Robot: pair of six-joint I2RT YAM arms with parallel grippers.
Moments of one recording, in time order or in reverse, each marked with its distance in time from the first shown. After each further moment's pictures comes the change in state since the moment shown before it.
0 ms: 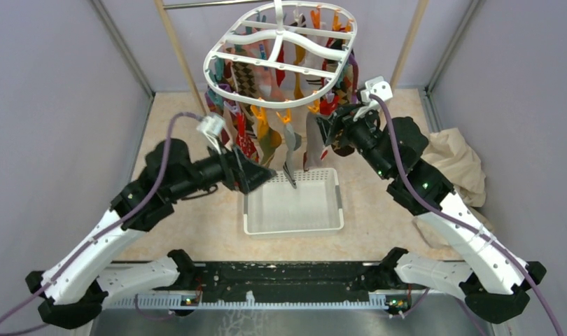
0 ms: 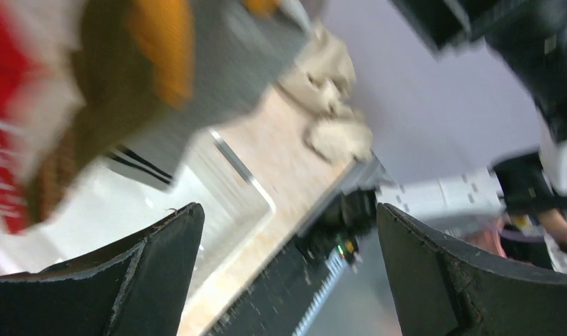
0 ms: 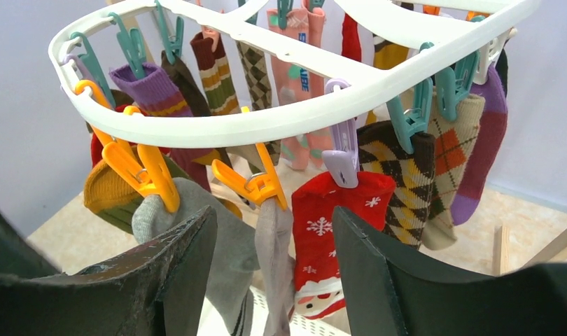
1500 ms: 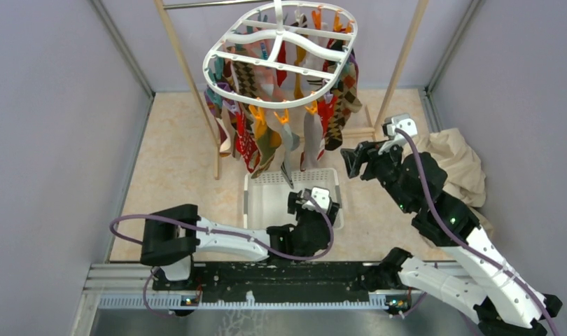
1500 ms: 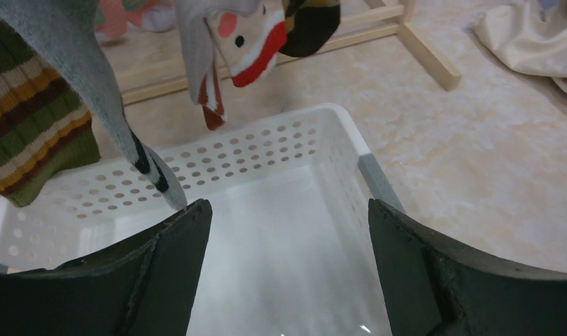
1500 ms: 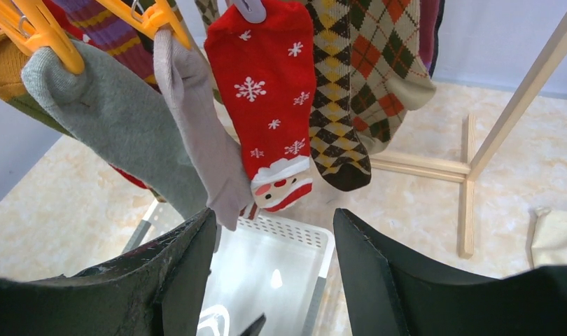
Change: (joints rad) left arm -0.759 0.823 -0.266 0.916 -1.428 0.312; right arm 0.000 -0.273 -0.196 -0.248 0.115 0.120
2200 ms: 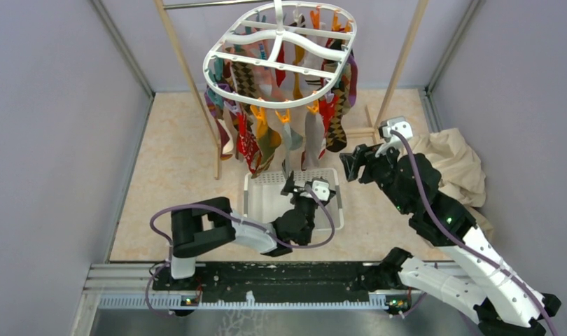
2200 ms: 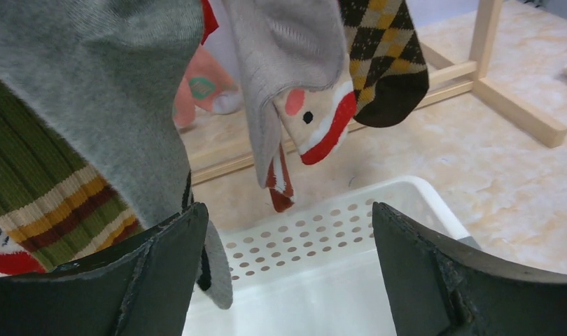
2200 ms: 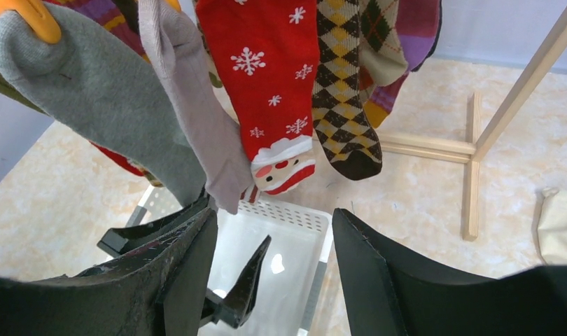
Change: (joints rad) left arm 0.151 0.209 -0.102 0.889 0.056 0.725; right arm 0.000 -0.005 -0.032 -0.026 0.000 0.027
